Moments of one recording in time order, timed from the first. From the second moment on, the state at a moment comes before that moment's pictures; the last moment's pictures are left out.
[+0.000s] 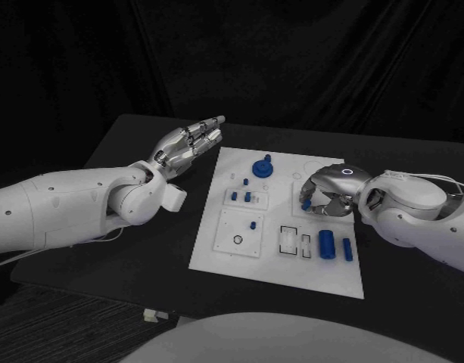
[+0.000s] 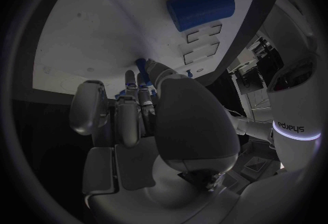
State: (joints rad) left arm 1.17 -0.93 -0.21 1.48 -0.10 -0.07 0.68; left_hand 1.43 0.16 -0.20 0.28 0.61 0.29 0.09 0.04 0.04 0.01 0.07 0.26 0.03 0.00 0.07 0.00 0.00 0.12 0.01 0.14 0.01 0.04; right arm 1.22 -0.77 -0.21 1.49 -1.71 -0.19 -0.03; right_hand 1.45 -0.15 0.34 0.17 0.14 1.02 0.09 0.24 0.22 1.06 0.05 0.20 0.08 1.47 -0.05 1.45 1.31 0.09 1.44 0.07 1.18 1.31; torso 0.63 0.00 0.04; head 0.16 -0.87
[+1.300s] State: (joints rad) left arm 1.16 -0.93 -0.21 1.47 -0.10 -0.06 0.68; left_hand 1.46 0.16 -0.19 0.28 0.63 0.29 0.10 0.04 0.04 0.02 0.08 0.28 0.03 0.01 0.10 0.02 0.01 0.12 0.02 0.16 0.01 0.05; right arm 1.31 -0.75 -0.21 1.72 -1.59 -0.29 -0.03; right_hand 1.49 -0.13 0.37 0.13 0.19 1.03 0.10 0.29 0.24 1.13 0.06 0.22 0.09 1.47 -0.03 1.45 1.31 0.09 1.44 0.07 1.19 1.31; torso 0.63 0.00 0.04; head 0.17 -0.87
